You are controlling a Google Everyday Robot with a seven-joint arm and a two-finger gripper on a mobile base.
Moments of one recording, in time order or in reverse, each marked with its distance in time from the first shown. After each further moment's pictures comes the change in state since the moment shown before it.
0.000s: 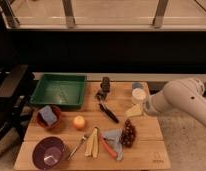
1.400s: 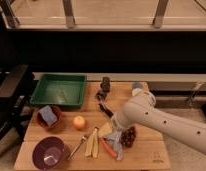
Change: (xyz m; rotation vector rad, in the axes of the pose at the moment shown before) arm -0.060 -0.102 0.113 0.050 -0.140 -0.283
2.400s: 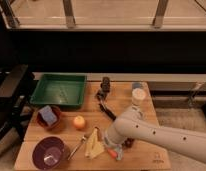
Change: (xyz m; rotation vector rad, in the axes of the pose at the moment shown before) arm -0.048 -0.057 0.058 0.135 -0.130 -0.078
